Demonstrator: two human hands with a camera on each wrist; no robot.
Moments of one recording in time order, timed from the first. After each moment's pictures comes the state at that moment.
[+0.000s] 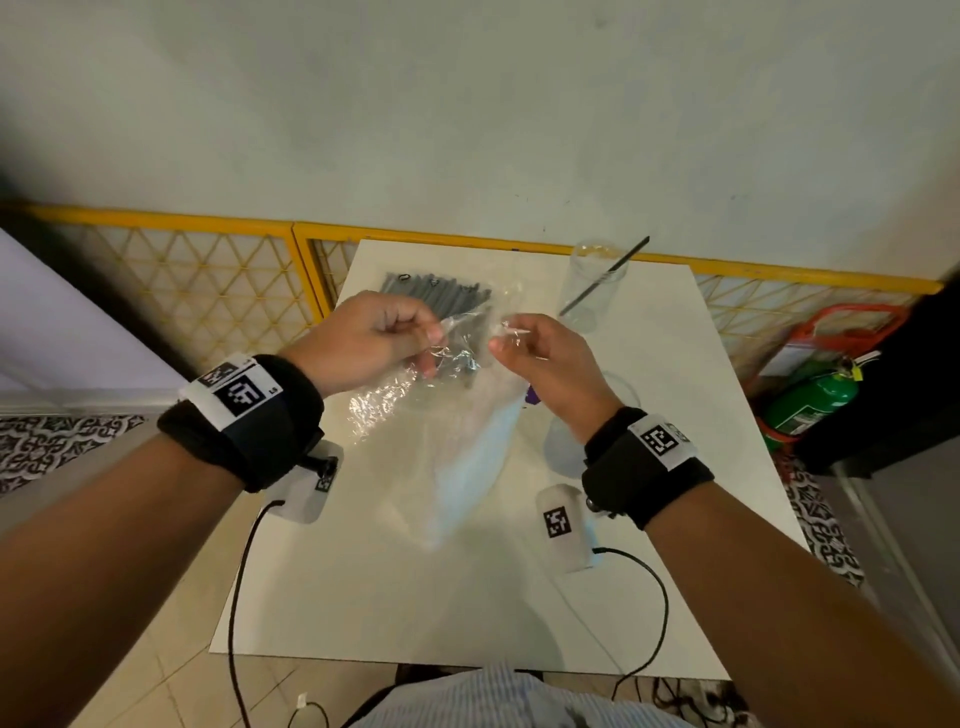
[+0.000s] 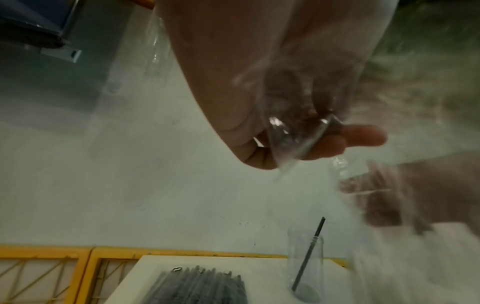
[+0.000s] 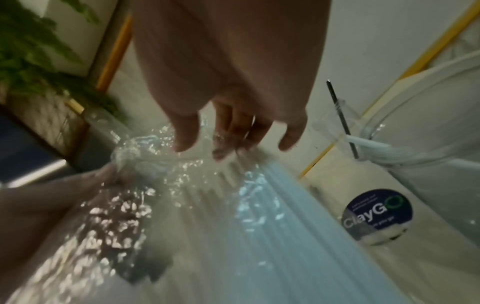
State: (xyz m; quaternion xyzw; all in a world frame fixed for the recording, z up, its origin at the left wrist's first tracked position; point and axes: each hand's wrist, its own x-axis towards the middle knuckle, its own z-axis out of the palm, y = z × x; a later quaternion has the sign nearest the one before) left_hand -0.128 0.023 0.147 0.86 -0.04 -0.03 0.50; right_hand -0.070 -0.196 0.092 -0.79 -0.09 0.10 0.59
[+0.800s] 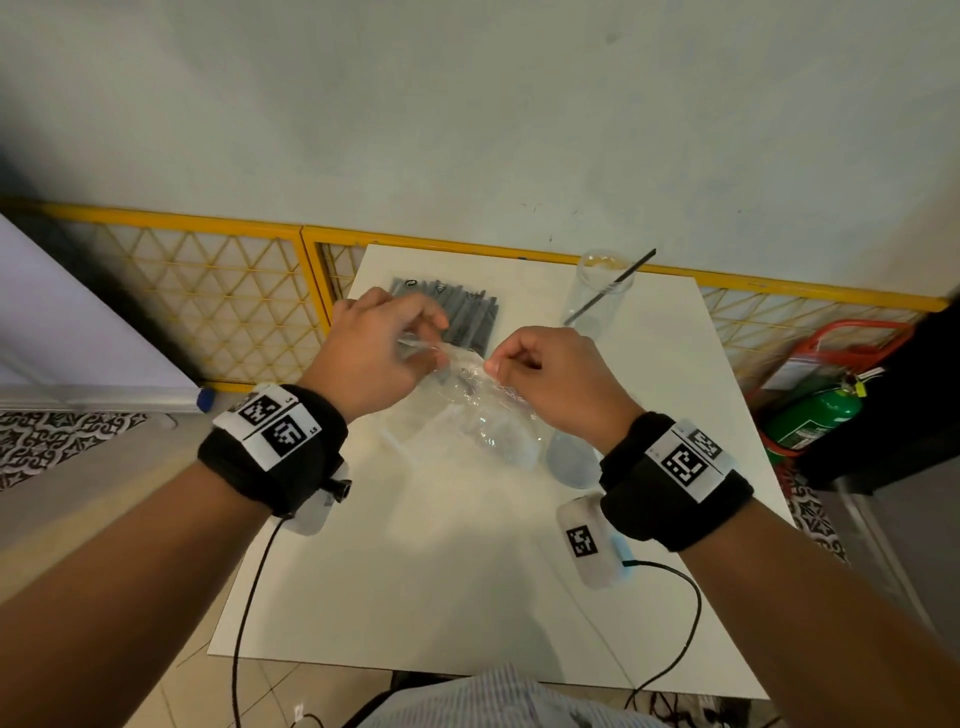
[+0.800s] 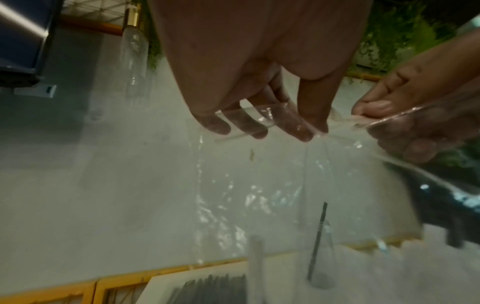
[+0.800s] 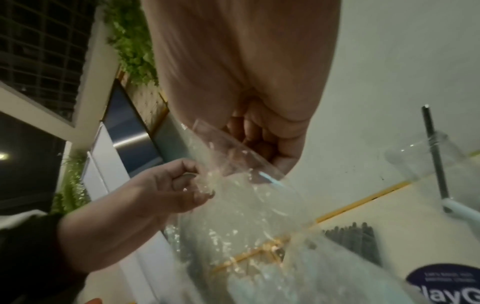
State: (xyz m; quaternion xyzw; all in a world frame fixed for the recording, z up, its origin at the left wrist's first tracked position) left_hand -0.128 0.020 0.123 0.94 -0.05 0.17 0.29; right_hand -0.088 -0.194 0.134 -0.88 -0.21 0.07 0.42
